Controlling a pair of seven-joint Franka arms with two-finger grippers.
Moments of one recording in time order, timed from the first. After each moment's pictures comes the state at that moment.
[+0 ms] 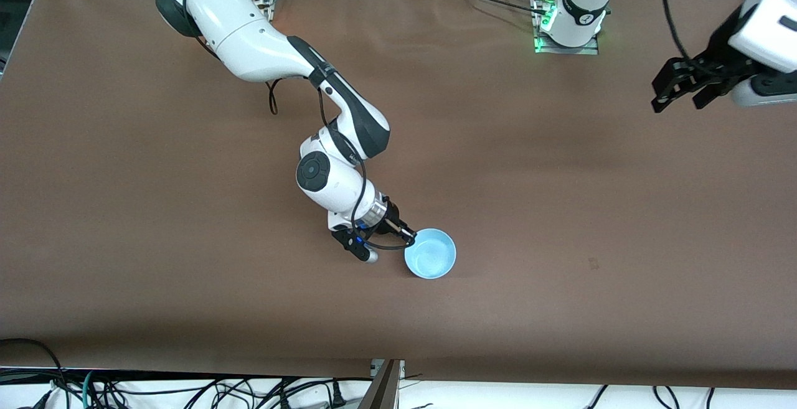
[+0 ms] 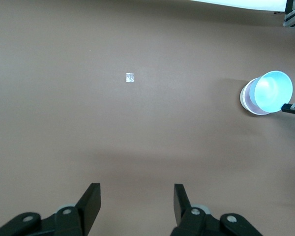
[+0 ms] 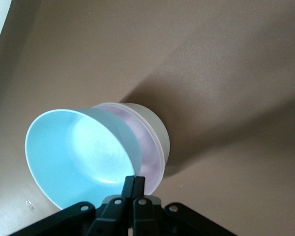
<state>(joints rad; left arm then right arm) -0.15 0.00 -0.02 -1.50 0.01 1.55 -0.30 0.50 1.08 0.21 -0.96 0.21 2.44 1.08</state>
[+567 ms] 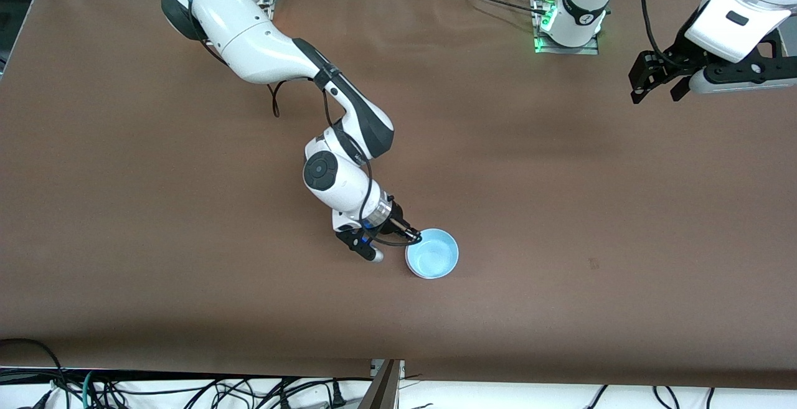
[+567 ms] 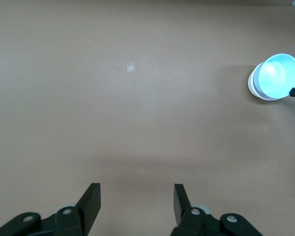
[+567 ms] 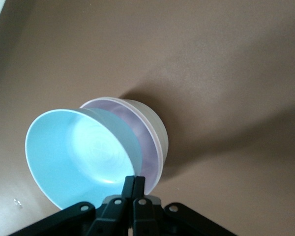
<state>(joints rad) -0.14 -0.10 -0.05 -1.65 0.03 1.59 -0.30 0.52 1.10 0.21 -0.94 0.16 2.42 1.08</state>
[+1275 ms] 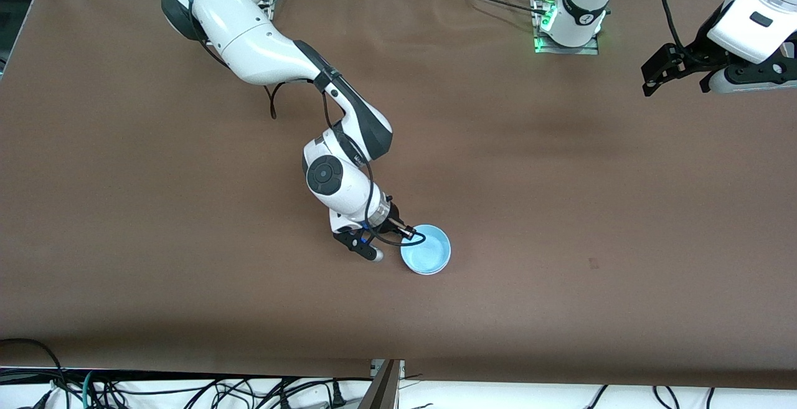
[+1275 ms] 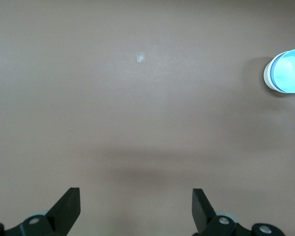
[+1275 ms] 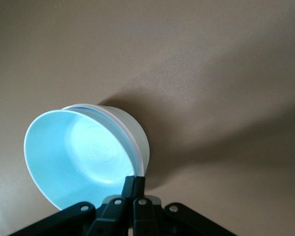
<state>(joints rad) -0.11 -0.10 -0.05 -1.65 0.03 1.55 -0.24 0.52 1.10 0.18 -0.94 0.12 2.34 1.05</state>
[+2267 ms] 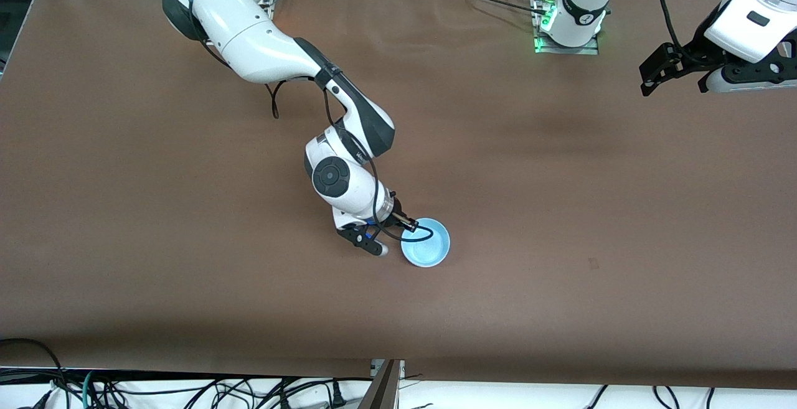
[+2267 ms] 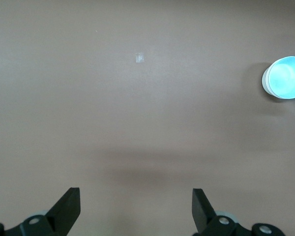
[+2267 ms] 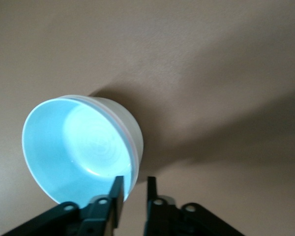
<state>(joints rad) -0.11 -0.10 -0.05 -1.65 0.03 1.55 -0.24 0.51 1.10 0.21 -0.92 0.12 2.22 1.04</state>
